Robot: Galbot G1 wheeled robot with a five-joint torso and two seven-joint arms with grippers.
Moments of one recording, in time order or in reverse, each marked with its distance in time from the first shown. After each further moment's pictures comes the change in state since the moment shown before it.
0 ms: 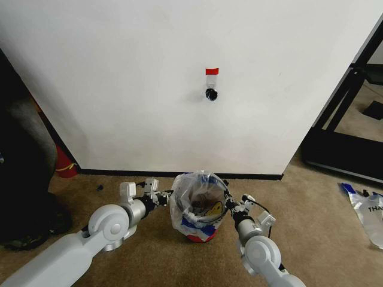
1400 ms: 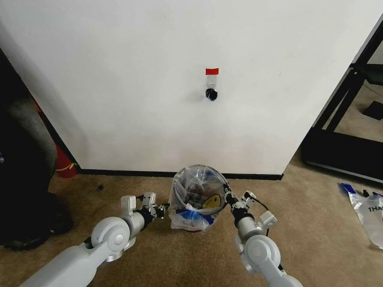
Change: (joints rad) left arm 0.105 -0.010 -0.037 -0.002 0.159 -0.014 0.058; right arm -0.008 0.040 0.038 -0.004 0.046 0.052 -0.090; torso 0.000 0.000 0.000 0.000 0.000
